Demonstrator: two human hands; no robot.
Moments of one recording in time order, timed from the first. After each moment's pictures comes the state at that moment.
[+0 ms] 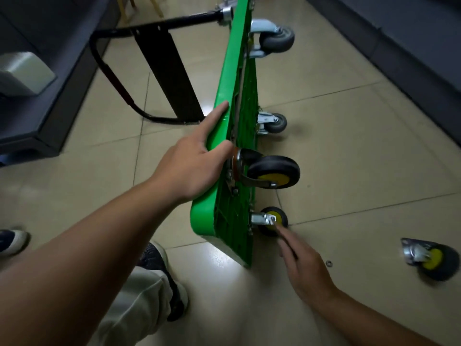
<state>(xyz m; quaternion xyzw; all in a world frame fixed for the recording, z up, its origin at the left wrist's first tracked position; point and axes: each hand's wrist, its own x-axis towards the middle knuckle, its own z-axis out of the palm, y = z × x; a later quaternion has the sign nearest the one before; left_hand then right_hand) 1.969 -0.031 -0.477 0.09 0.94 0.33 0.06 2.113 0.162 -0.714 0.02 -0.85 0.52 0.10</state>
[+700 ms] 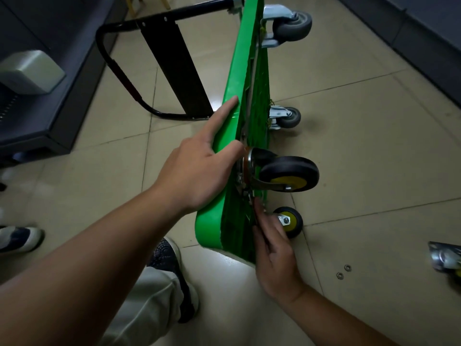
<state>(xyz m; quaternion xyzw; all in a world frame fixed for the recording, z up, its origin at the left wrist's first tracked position) 1.964 -0.039 -0.483 0.09 0.93 0.34 0.07 2.068 0.074 -0.687 0.08 -0.71 0.68 0.18</state>
